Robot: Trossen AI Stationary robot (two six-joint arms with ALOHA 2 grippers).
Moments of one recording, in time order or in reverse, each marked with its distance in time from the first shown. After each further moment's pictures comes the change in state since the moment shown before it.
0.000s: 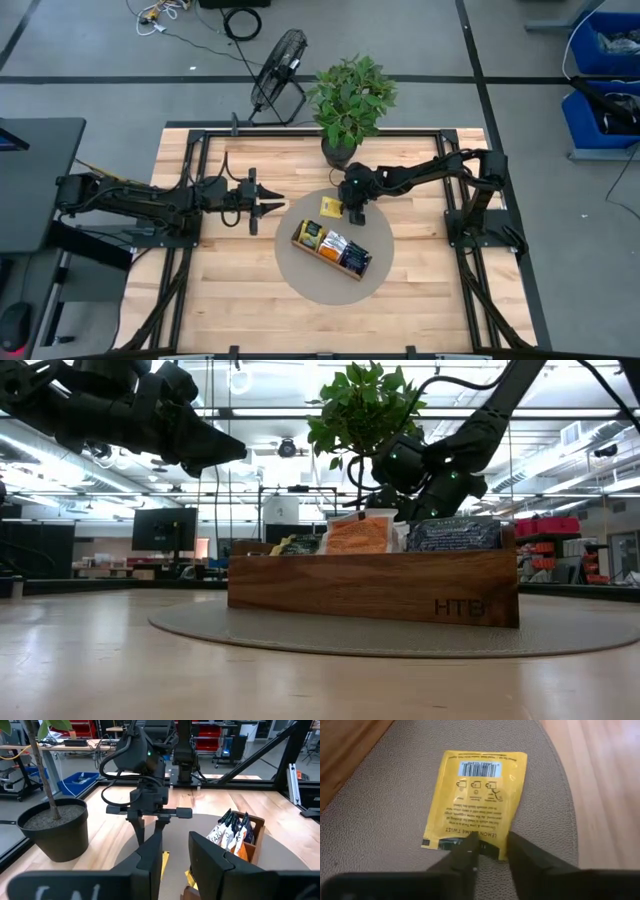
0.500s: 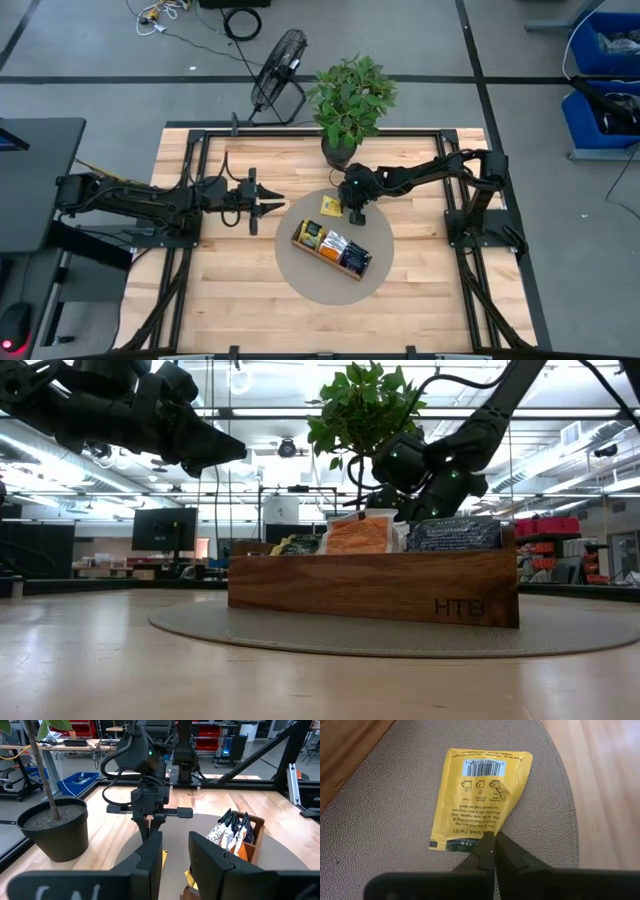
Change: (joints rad) left arm 0.000 0.000 0.000 0.000 0.000 0.000; right arm 0.000 -0.005 -0.001 0.001 0.010 -0.003
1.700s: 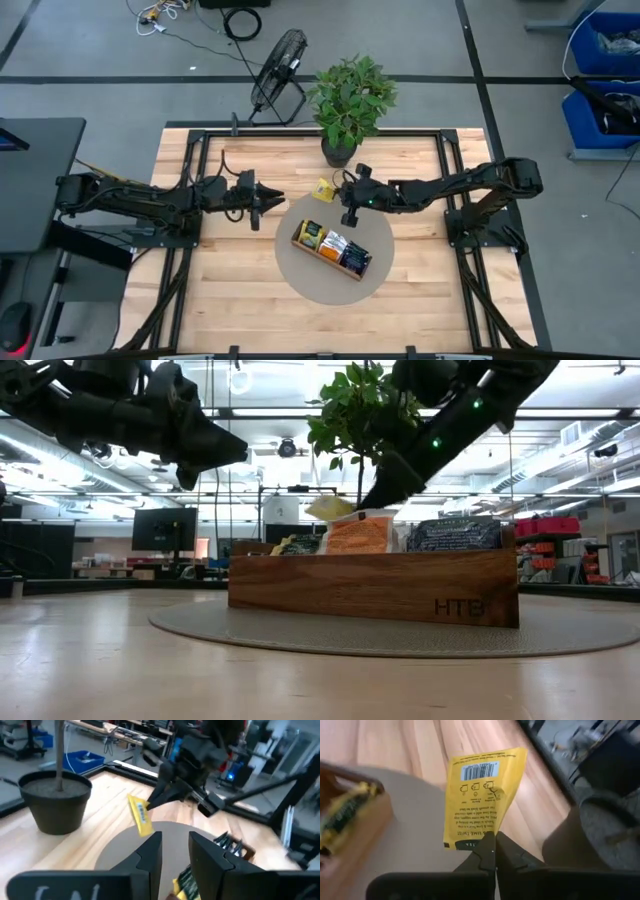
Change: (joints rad) left arm -0.002 0.000 0.000 0.010 -0.051 -0.290; right arm 0.242 -0.244 -0.002 0.059 0.534 0.140
